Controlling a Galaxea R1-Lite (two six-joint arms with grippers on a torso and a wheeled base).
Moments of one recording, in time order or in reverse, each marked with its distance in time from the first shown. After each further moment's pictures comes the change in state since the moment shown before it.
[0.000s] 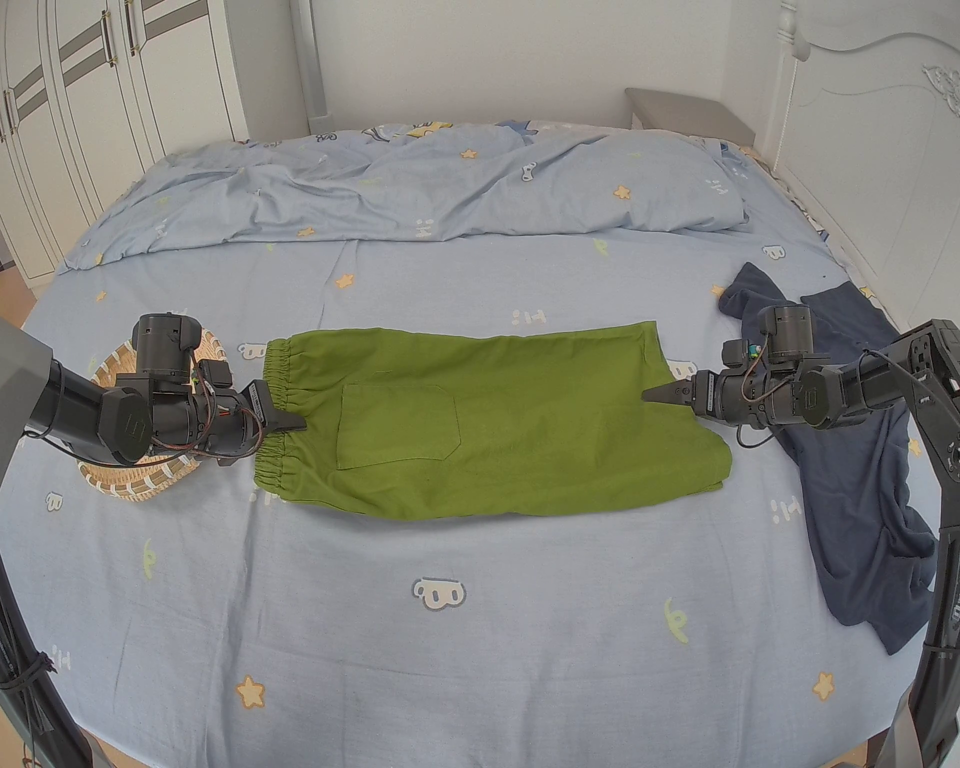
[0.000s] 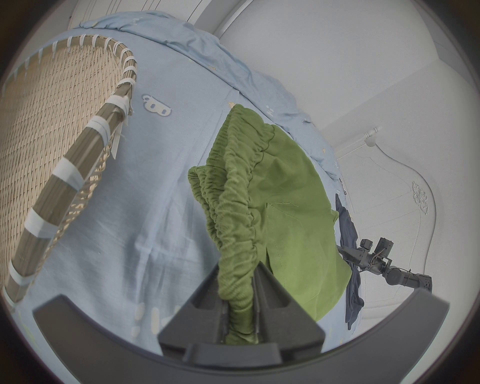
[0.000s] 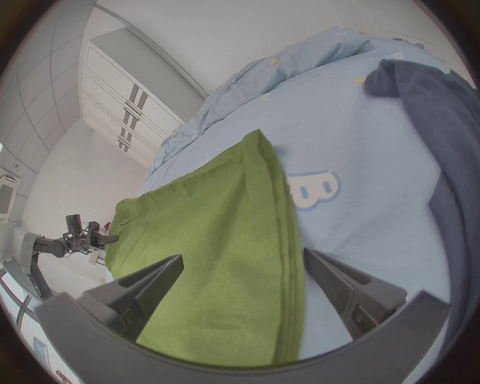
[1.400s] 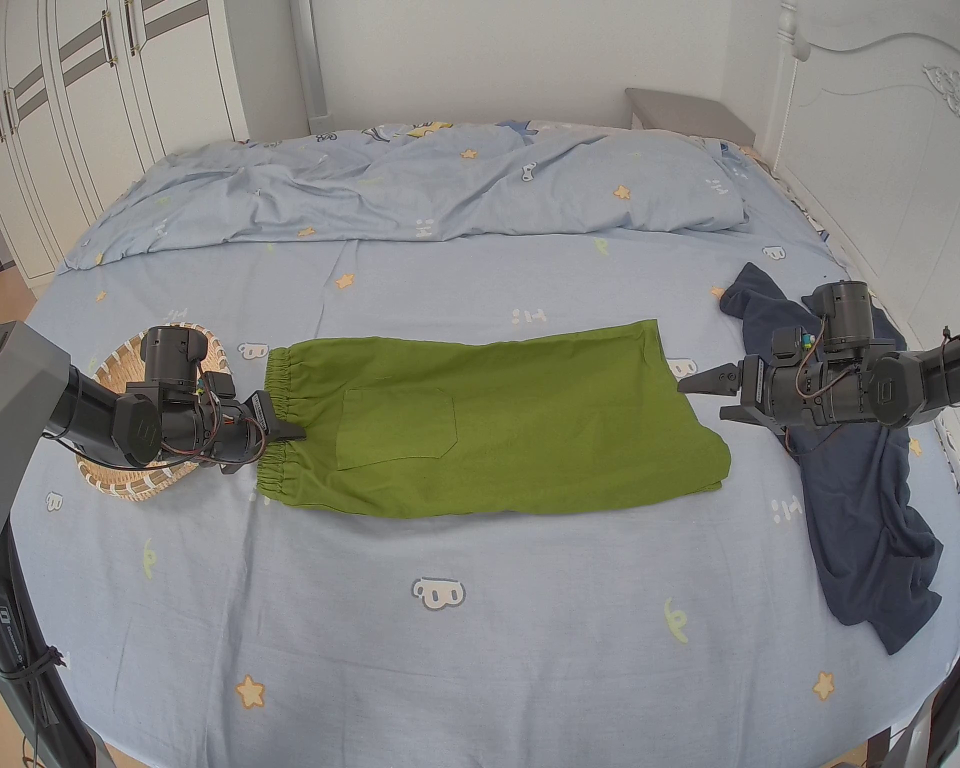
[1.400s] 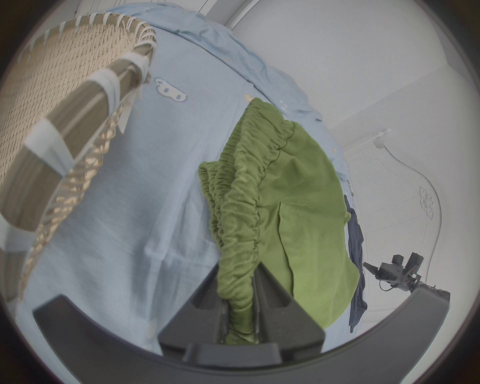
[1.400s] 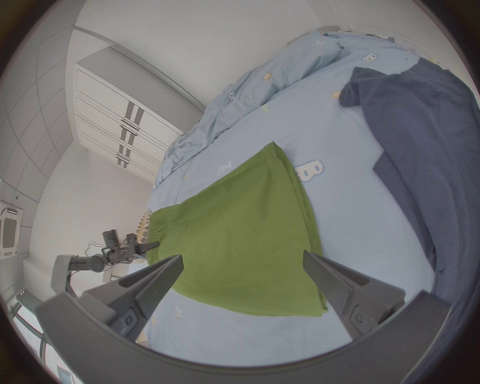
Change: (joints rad) left arm 0.023 0.071 -0.037 0.005 -0.002 -0.004; right arm 0.006 -0.346 0.312 0.037 -0.043 0.142
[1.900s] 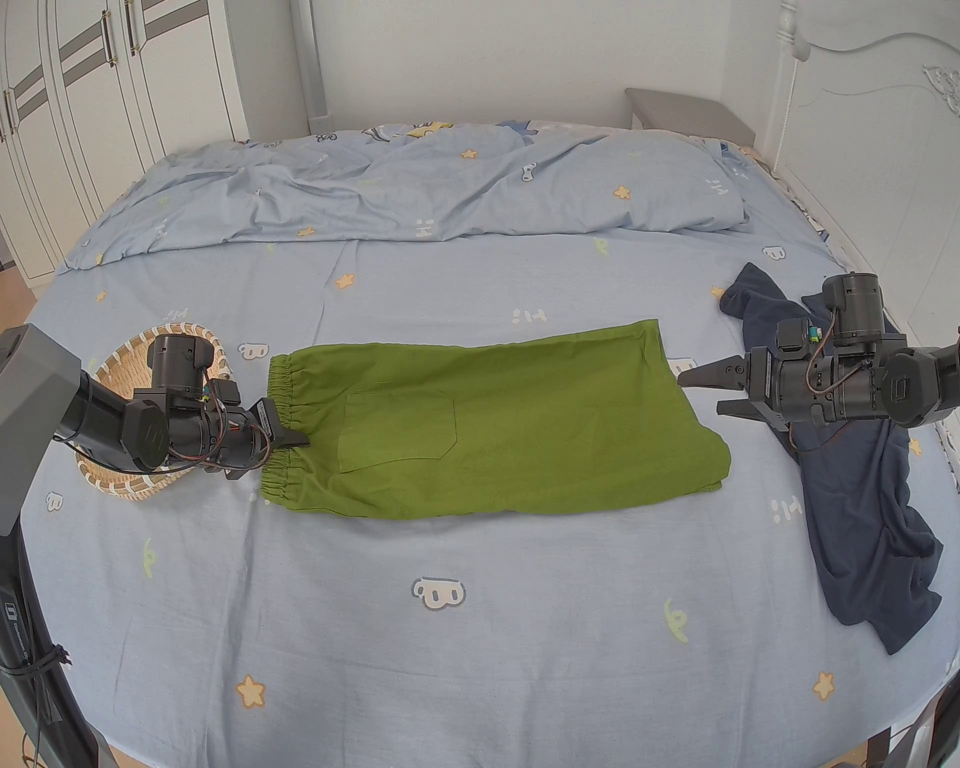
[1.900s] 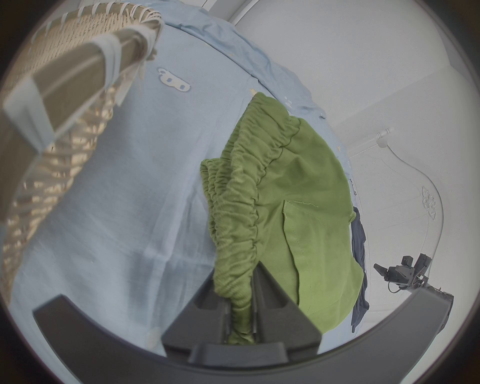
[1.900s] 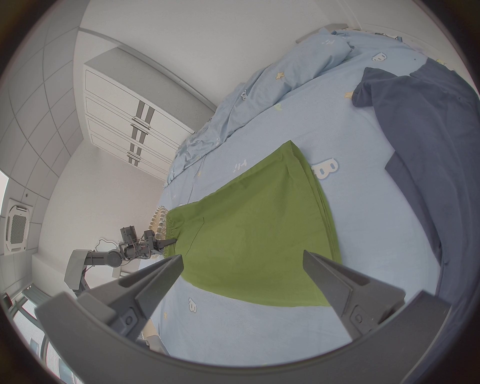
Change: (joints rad) left arm -0.003 0.037 -0.010 -0.008 0.000 0.001; right arm 0.012 -0.058 0.028 0.004 0.070 0.007
